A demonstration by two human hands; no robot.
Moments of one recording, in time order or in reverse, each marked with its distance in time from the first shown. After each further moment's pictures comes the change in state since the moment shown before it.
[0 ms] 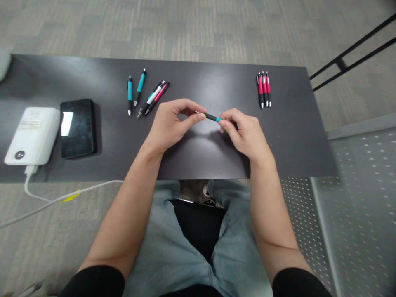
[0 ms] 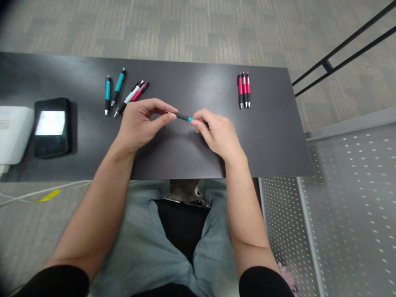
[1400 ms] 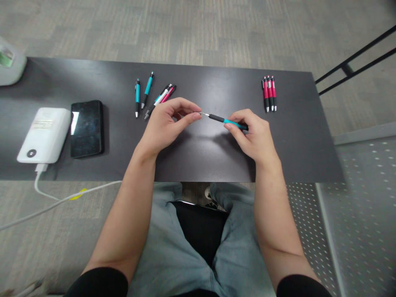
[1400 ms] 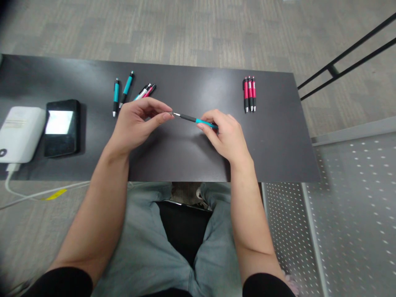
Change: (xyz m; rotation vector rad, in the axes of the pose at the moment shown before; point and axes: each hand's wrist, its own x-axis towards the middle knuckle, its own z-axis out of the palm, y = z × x) left_hand -0.006 -0.008 -0.026 0.038 0.008 0.028; right_hand -0.002 0.005 0.000 -0.048 0.111 -0.133
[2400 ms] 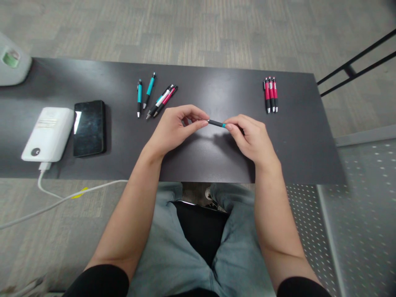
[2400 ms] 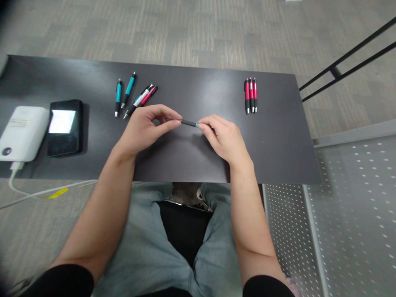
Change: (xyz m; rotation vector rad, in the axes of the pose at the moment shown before) left_hand -0.002 0.007 0.008 0.068 -0.081 -0.022; right_hand 0.004 -0.010 -0.001 0.057 -0.115 0.101
